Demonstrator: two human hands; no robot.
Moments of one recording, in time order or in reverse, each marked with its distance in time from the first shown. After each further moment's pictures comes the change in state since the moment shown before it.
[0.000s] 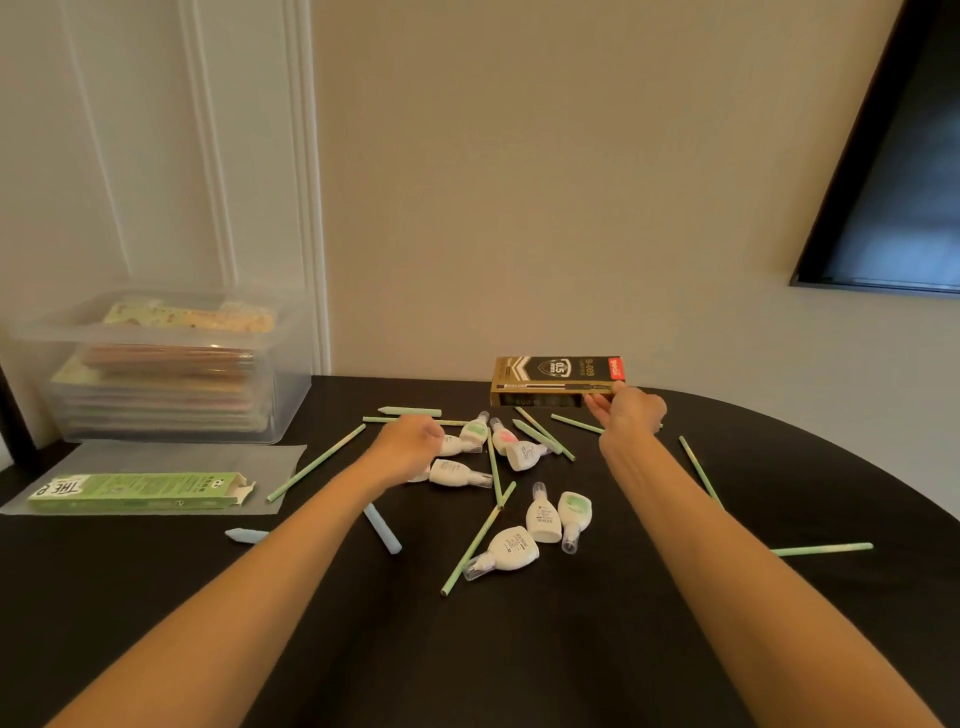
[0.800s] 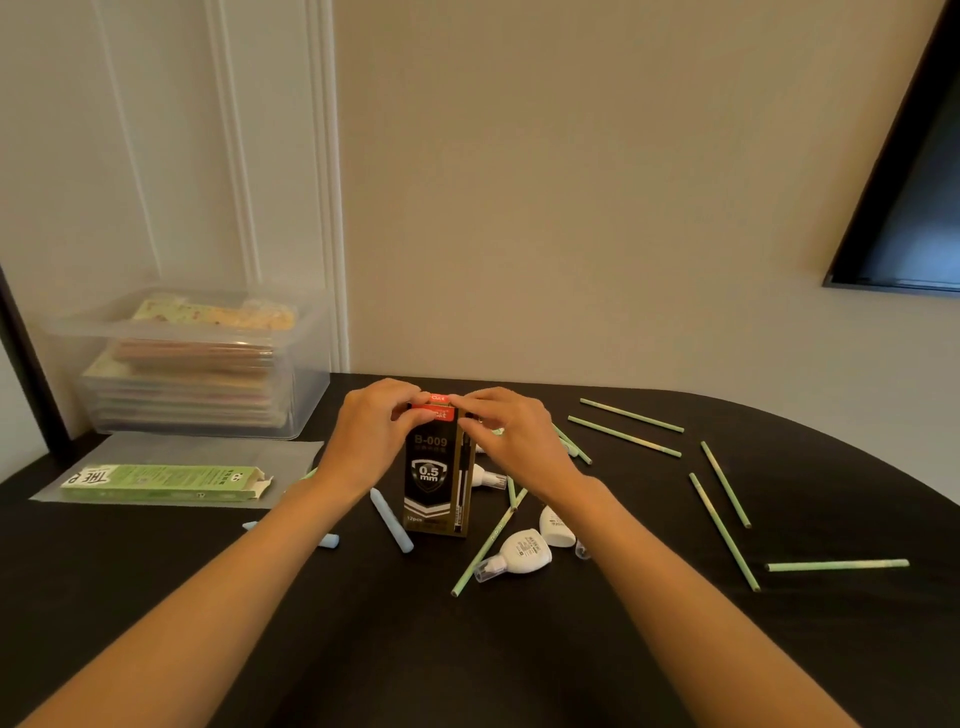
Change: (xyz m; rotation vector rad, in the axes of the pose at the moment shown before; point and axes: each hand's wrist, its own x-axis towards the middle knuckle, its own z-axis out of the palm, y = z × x) left_hand -0.033 -0.013 -0.030 -0.062 0.523 0.410; right_hand -0.061 0.054 0.024 -0.960 -0.933 -1.117
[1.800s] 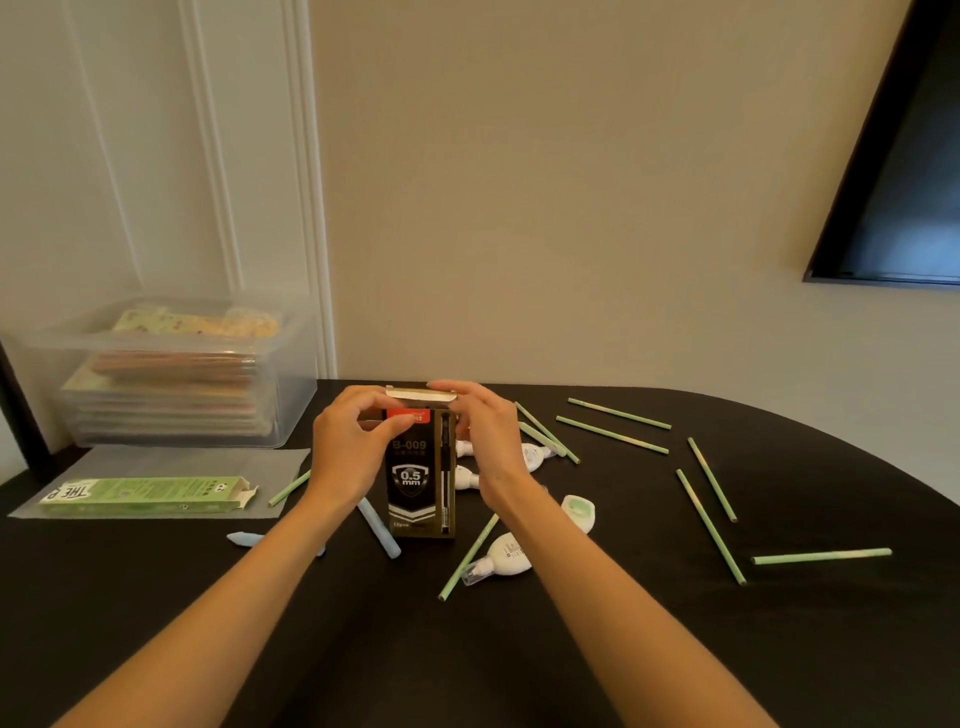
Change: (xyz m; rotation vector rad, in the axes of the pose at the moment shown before) left_hand -0.009 0.001 0.009 -0.244 0.133 -0.210; right_hand 0.004 -0.027 0.009 0.952 0.174 0.530
